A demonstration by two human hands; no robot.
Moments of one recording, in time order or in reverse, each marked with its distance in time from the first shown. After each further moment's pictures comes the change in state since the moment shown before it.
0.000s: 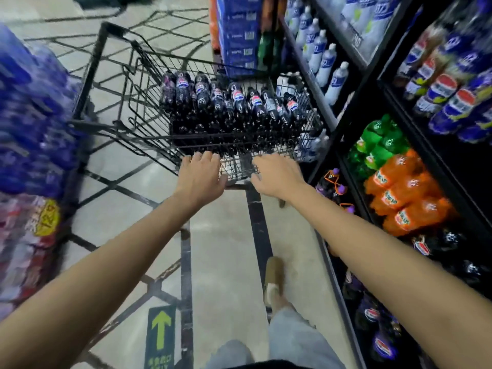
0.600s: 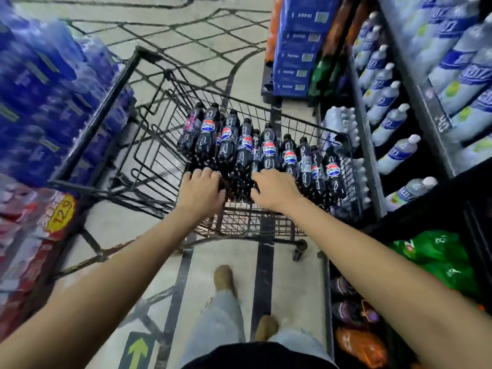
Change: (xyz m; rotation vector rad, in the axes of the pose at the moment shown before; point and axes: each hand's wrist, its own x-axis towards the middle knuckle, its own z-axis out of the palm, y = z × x) left_hand 0.226 -0.065 0.014 -0.006 -0.100 -0.278; right_hand 0.277 0.087 0.012 0.040 -0.156 -0.293
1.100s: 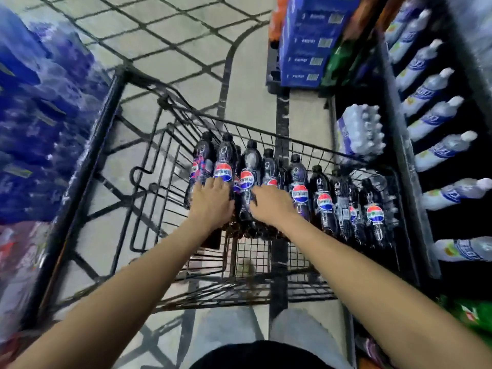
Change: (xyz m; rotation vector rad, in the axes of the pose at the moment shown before) left_hand 0.221 -0.092 0.049 0.026 -0.189 0.081; right_hand 0.234 0.019 0.051 0.150 -0.161 0.214
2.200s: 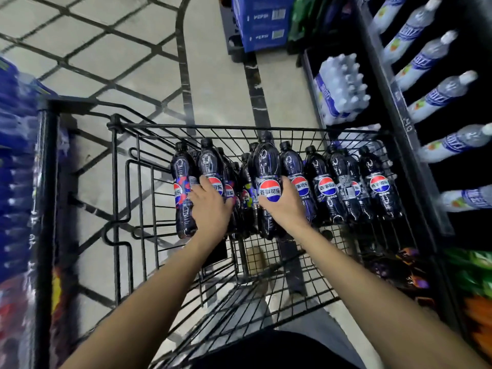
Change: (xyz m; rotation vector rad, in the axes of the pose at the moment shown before) left_hand 0.067 0.007 0.022 -0.483 -0.020 -0.325; right_hand 0.019 0.026 0.034 0.829 0.181 0.726
